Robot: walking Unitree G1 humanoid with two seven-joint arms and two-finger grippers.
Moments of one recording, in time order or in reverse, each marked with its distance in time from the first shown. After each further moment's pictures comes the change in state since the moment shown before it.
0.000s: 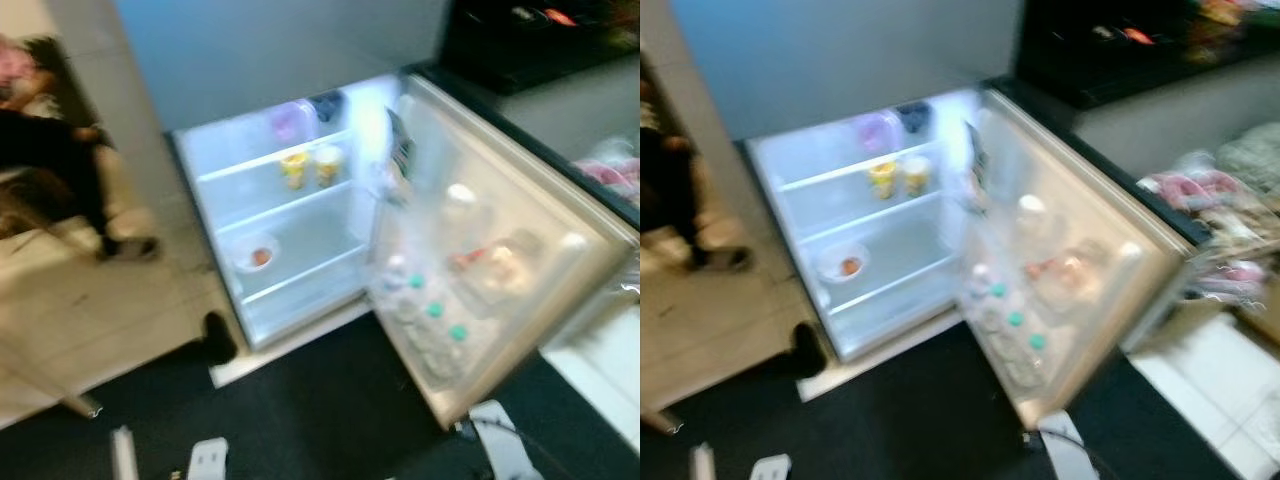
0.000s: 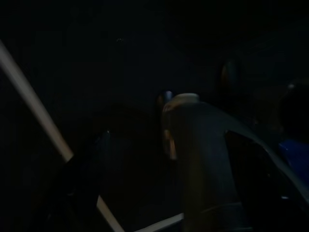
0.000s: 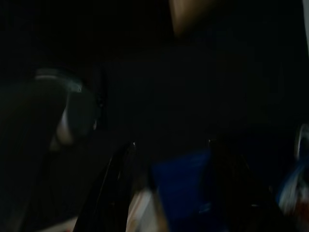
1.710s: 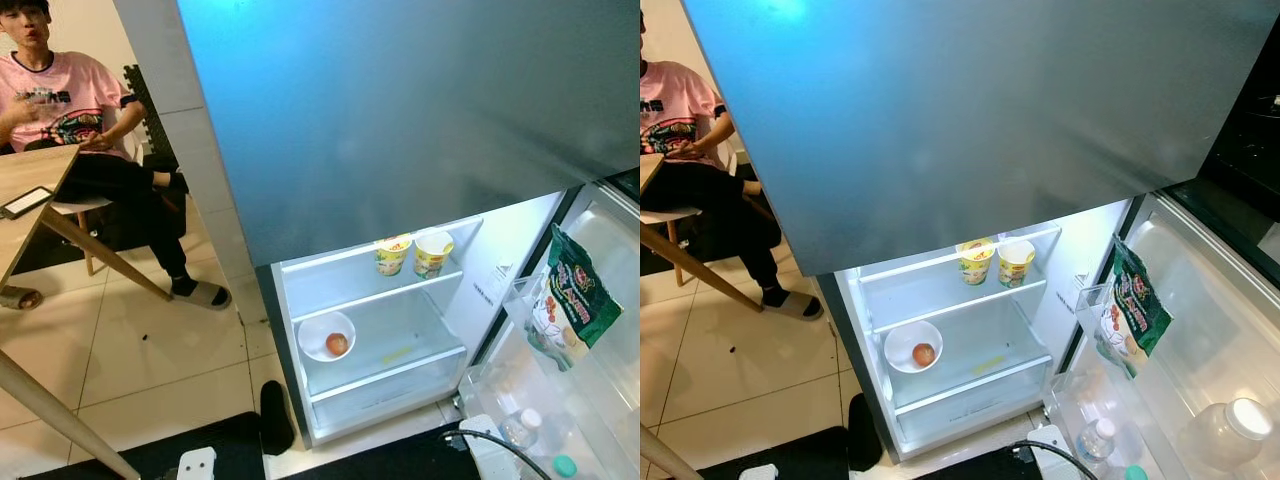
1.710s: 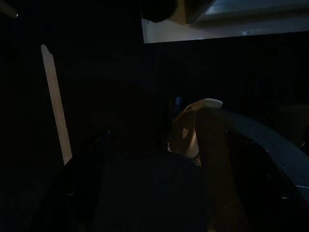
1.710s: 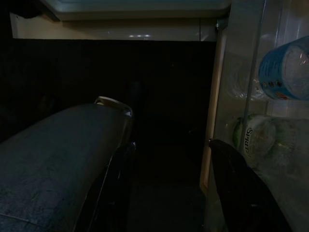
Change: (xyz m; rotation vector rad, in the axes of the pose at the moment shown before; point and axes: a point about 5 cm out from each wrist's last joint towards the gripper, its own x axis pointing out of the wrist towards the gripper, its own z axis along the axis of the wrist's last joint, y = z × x) left arm -0.001 0.004 0.003 -0.067 -0.029 -0.003; right arm 0.001 0.003 0.017 -0.002 -0.060 -0.012
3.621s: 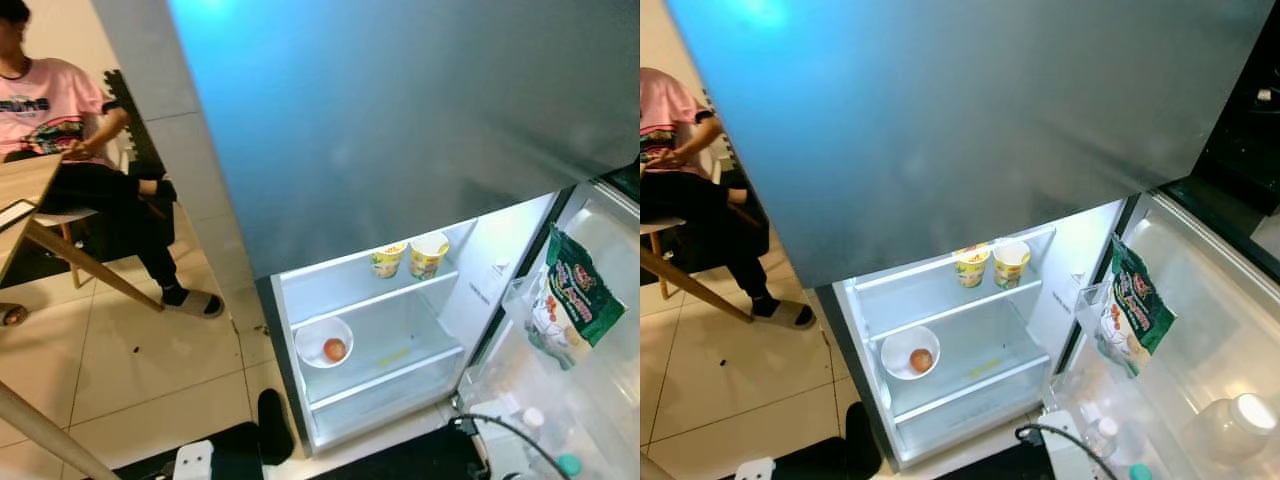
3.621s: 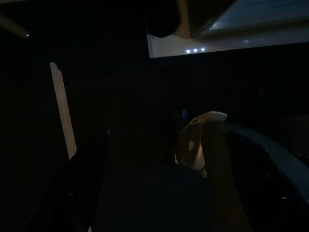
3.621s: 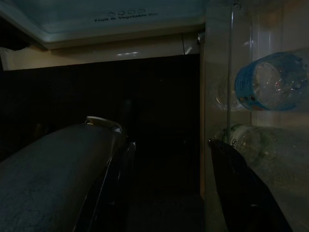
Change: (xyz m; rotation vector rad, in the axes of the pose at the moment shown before) left arm -0.001 0.008 0.002 -0.001 -0.007 0.025; right arm 0.000 -0.007 0.008 0.058 -0.027 -0.037
